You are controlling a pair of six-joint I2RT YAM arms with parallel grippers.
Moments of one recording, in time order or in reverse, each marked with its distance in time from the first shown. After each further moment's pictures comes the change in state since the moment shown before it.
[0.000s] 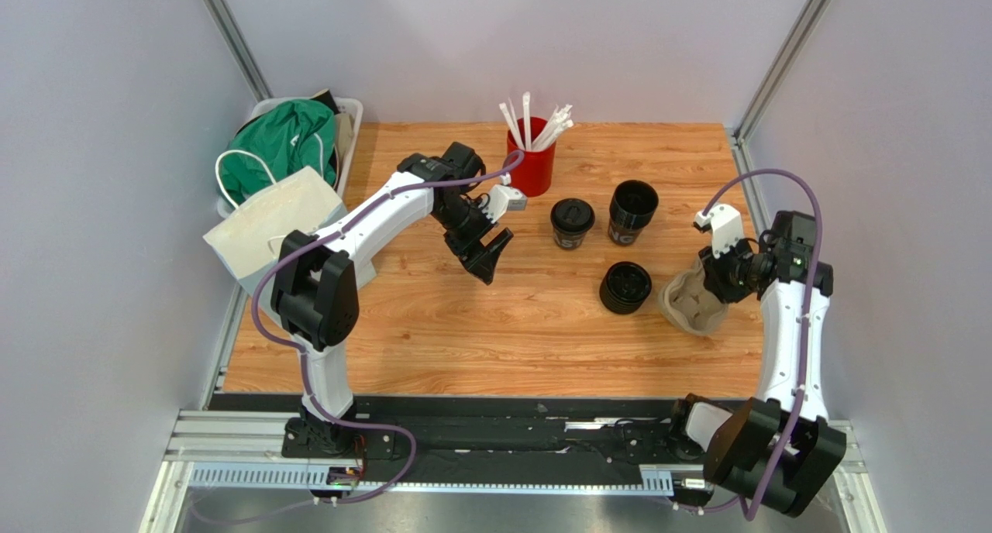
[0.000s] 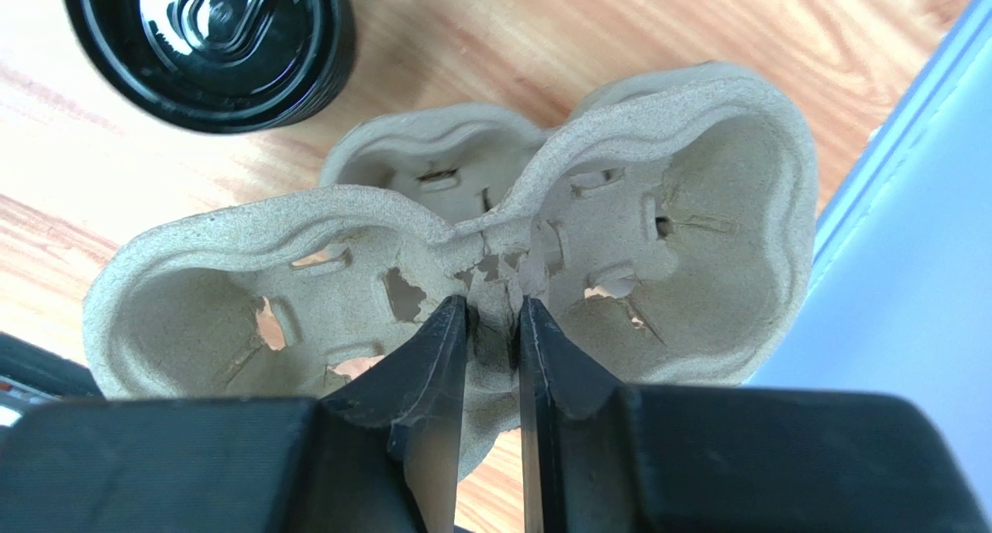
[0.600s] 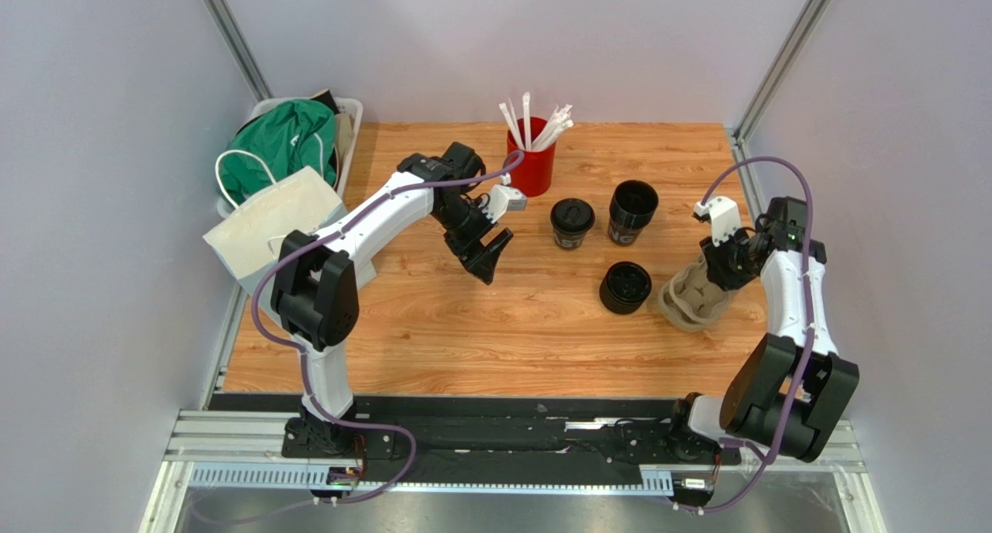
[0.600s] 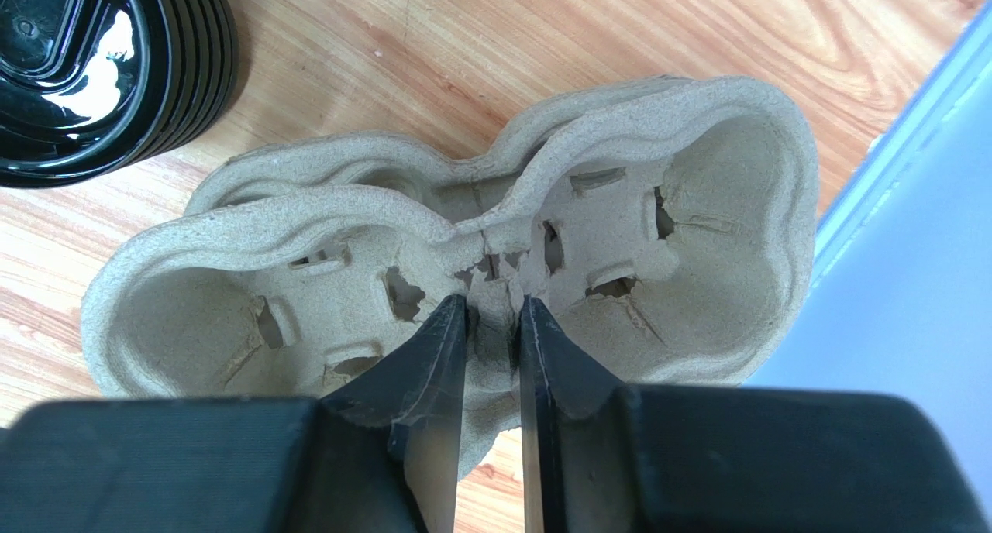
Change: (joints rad) left arm 0.000 0.000 0.000 0.000 0.000 0.000; right arm 0.000 0.222 0.024 0.132 0.055 -0.016
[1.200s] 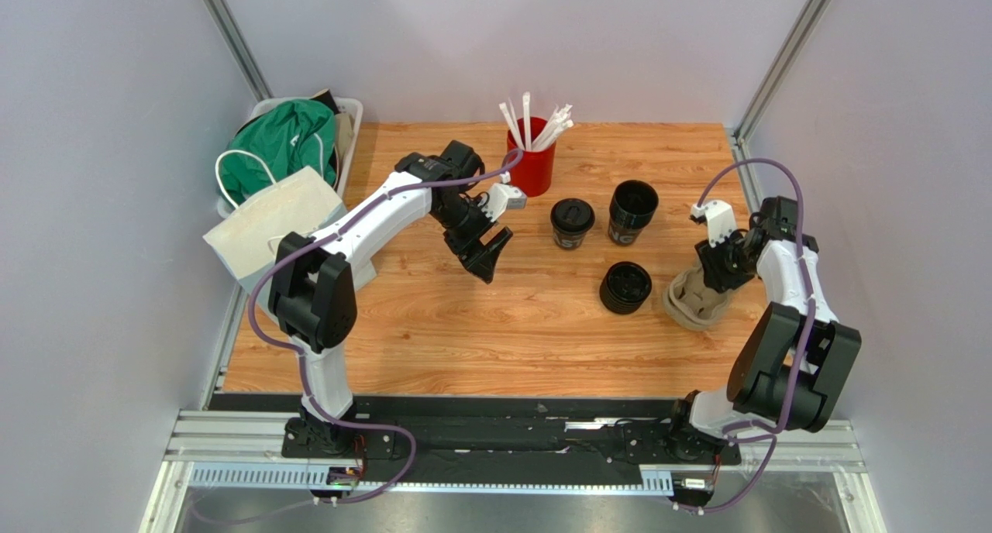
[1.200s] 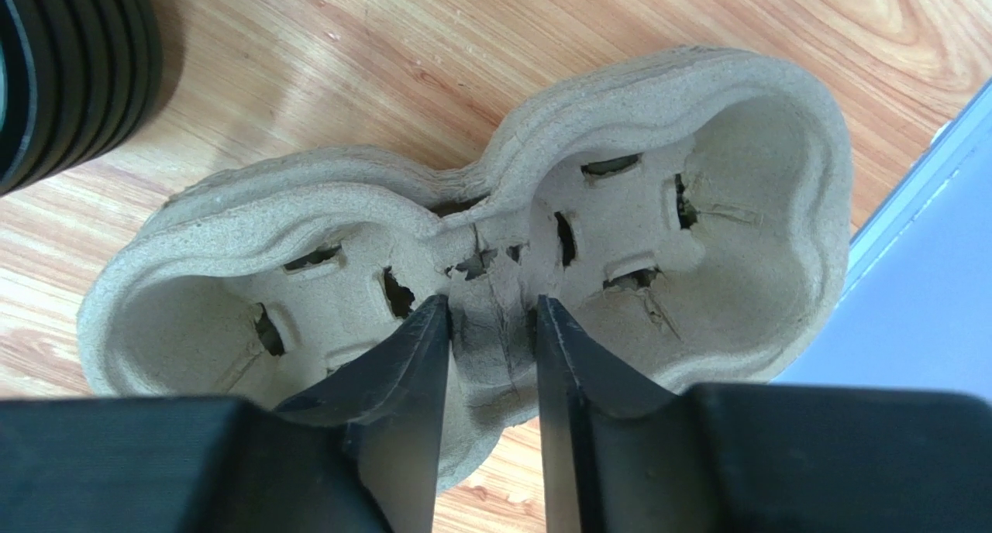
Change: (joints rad) left arm 0.000 -0.016 0.000 0.000 0.003 0.000; right arm 0.006 0.117 0.000 0.059 0.054 0.013
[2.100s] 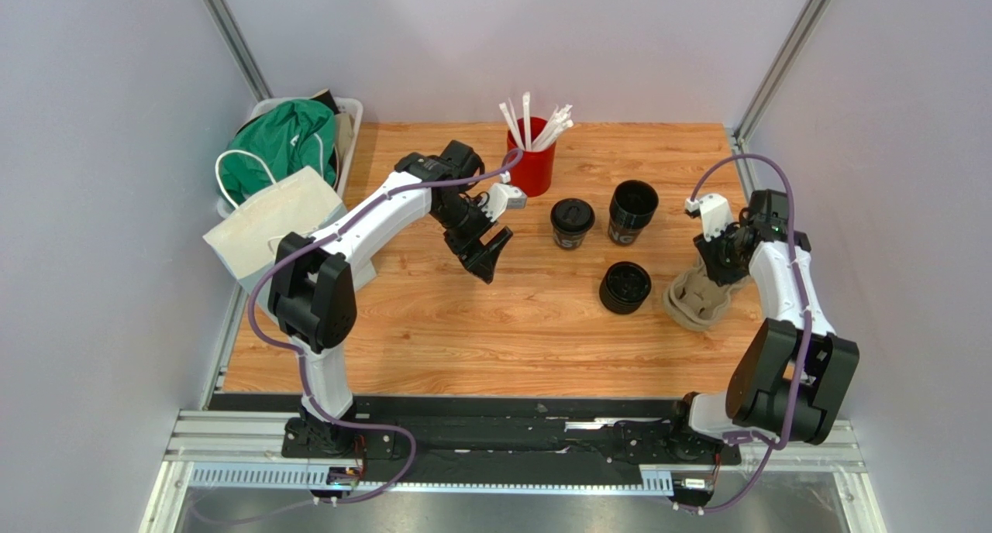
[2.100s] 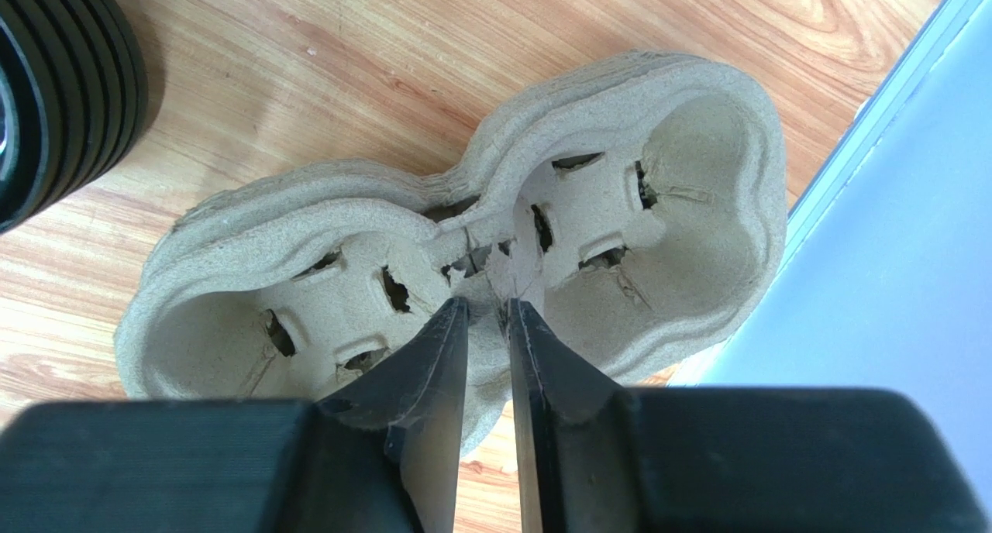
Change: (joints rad) left arm 0.000 -0.001 0.000 0.000 0.004 0.000; right arm 0.076 -0.058 0.008 0.006 0.118 0.083
